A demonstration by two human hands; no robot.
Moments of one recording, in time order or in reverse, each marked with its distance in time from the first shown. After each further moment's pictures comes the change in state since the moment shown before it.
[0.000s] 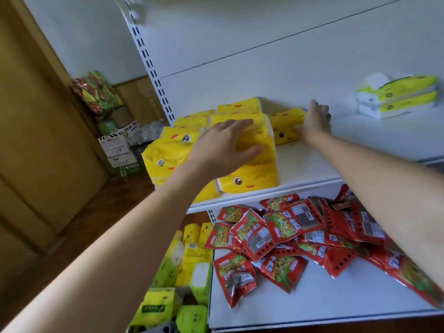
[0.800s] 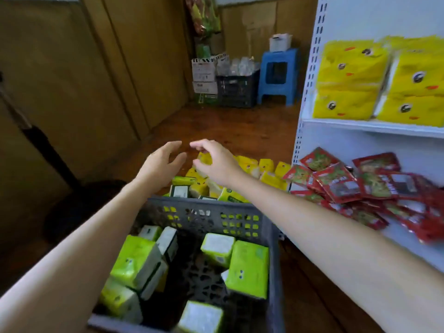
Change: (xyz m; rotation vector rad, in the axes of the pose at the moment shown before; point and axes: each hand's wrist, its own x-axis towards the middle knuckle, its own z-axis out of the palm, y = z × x) left_hand -0.379 -0.204 -0.034 -0.250 0.069 -0.871; right_hand -0.444 -0.207 0.155 0.426 -0.895 -0.802
